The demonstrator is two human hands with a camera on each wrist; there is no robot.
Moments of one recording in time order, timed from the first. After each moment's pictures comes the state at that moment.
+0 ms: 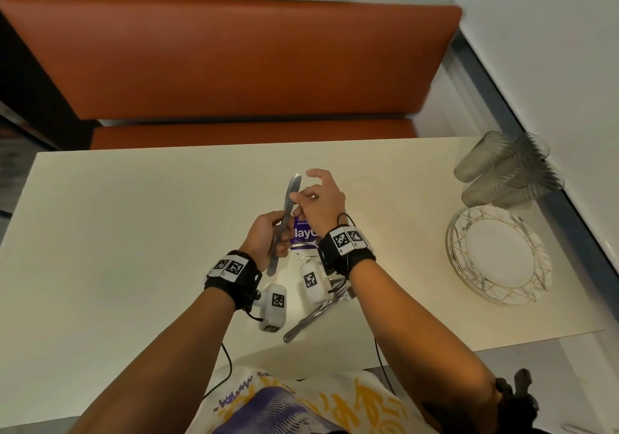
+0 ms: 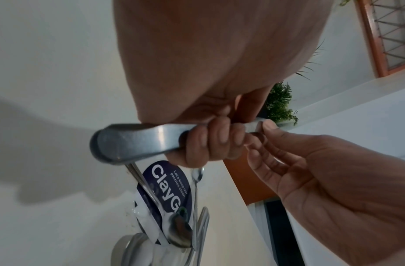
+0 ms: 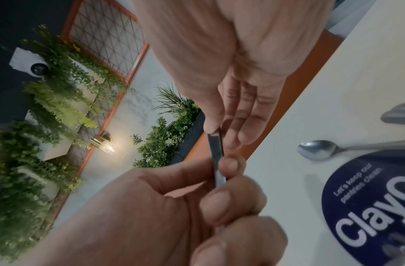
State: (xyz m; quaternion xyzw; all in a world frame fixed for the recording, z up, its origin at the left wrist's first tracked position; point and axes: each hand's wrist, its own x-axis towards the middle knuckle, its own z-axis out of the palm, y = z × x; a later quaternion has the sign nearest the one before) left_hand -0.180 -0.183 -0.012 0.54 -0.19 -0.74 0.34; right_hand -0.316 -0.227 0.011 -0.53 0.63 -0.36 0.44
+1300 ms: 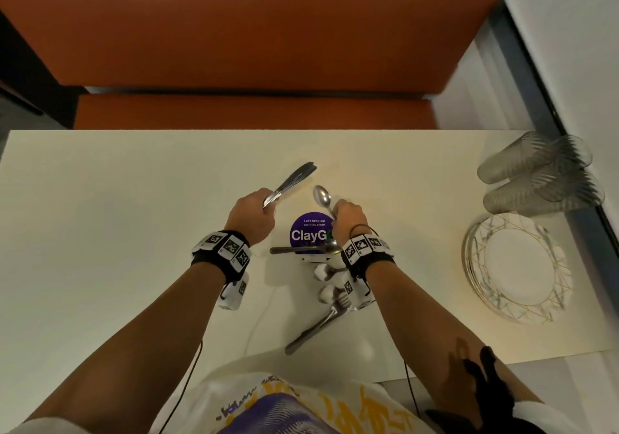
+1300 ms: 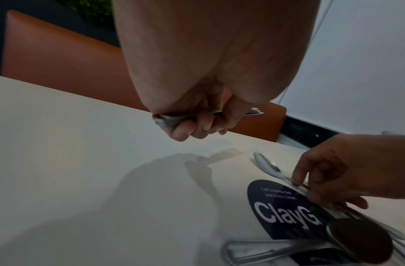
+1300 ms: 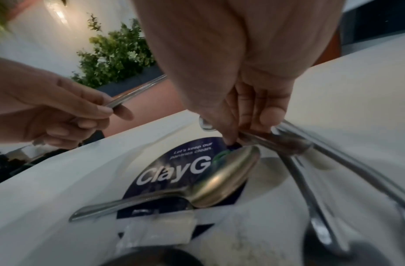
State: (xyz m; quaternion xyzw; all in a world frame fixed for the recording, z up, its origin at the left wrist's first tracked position) left_hand -0.132 -0.252 -0.073 0.69 -0.60 -0.34 0.19; right_hand -0.359 -0.282 -0.077 -0.63 0.71 0.09 0.31
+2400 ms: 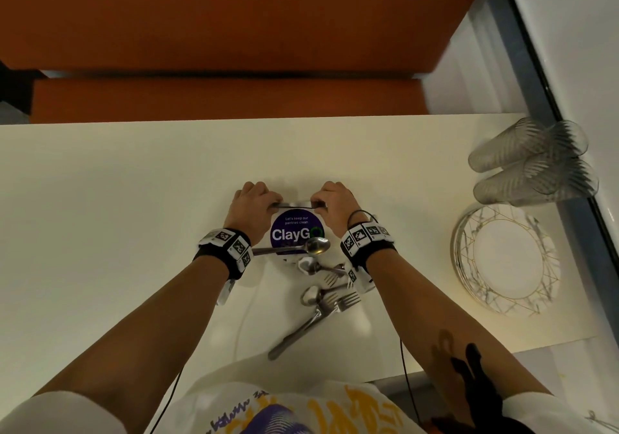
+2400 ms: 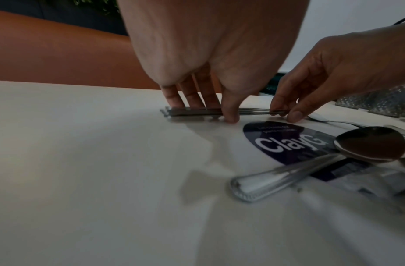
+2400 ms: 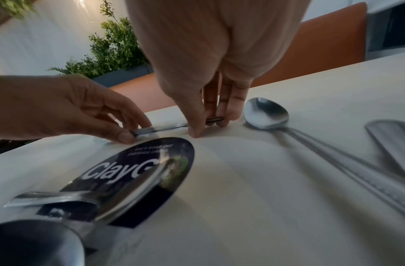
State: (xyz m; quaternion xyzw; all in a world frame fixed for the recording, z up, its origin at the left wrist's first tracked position) left_hand -0.164 -0.278 -0.120 0.62 -0.73 -0.25 0.14; right_hand -0.392 -0.310 -0.110 -0.78 0.56 -0.04 0.28
